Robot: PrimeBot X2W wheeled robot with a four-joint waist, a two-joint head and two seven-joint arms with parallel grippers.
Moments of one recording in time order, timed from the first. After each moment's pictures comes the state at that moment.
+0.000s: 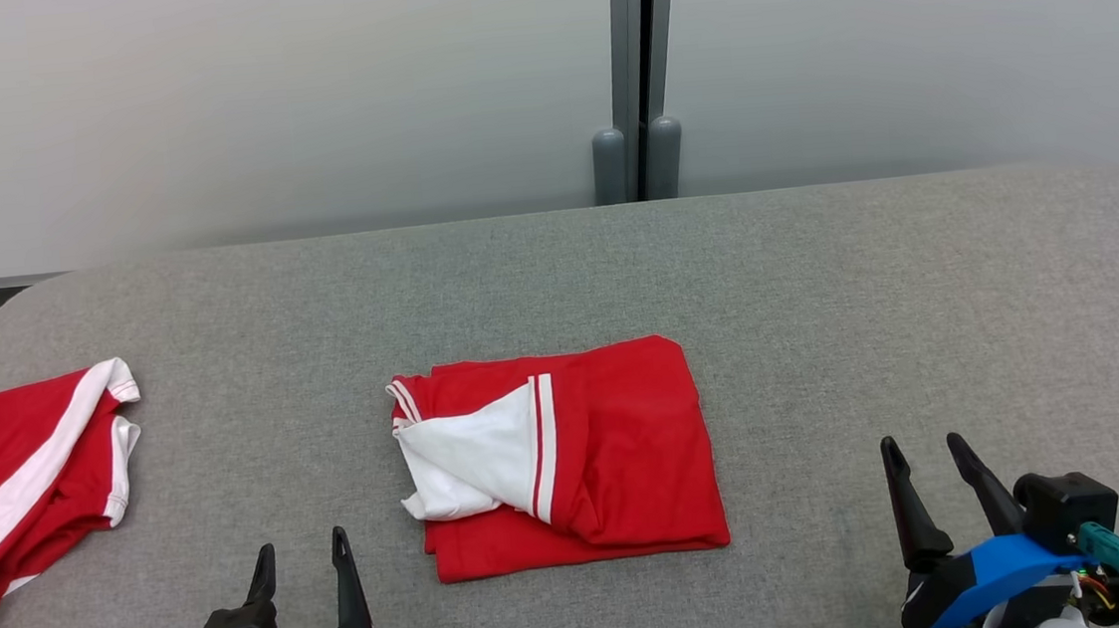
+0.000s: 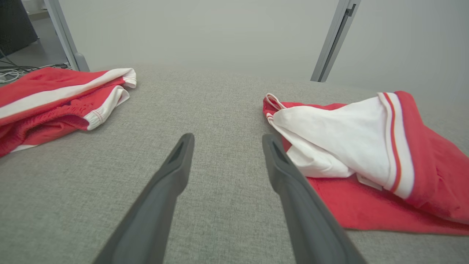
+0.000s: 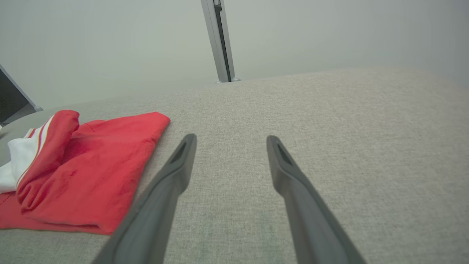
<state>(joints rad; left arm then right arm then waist) -0.06 0.05 -0.11 0.50 -0.23 0.07 -0.26 -0.16 -0.05 -0.02 0.52 0.20 0.13 -0.26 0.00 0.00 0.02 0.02</state>
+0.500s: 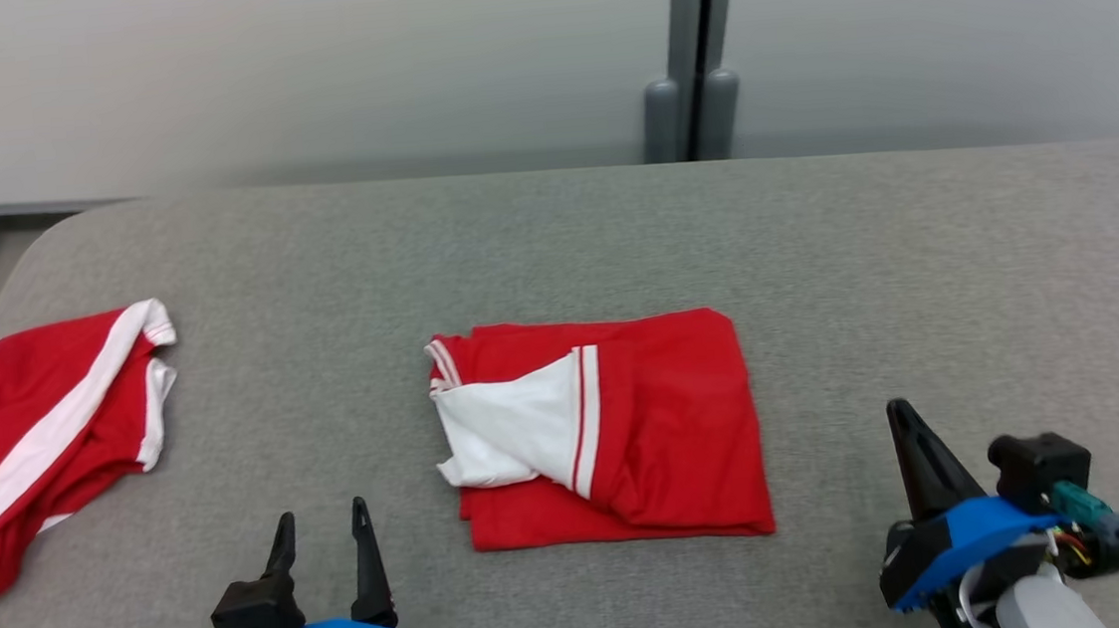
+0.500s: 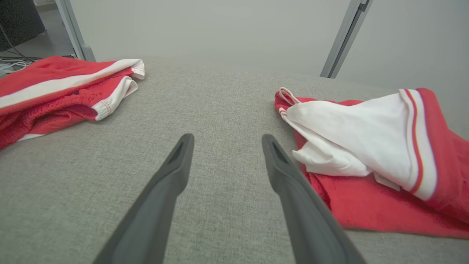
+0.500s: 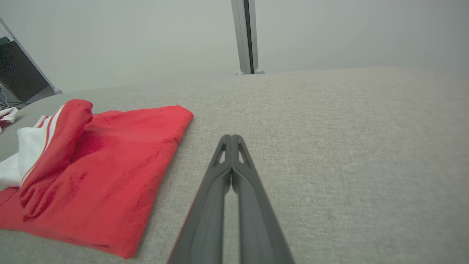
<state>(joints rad) -0.09 0.05 -0.15 0.49 -0.25 0.07 -0.26 -0.23 -0.05 0.01 0.56 0.18 0.13 -0.26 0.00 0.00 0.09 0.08</state>
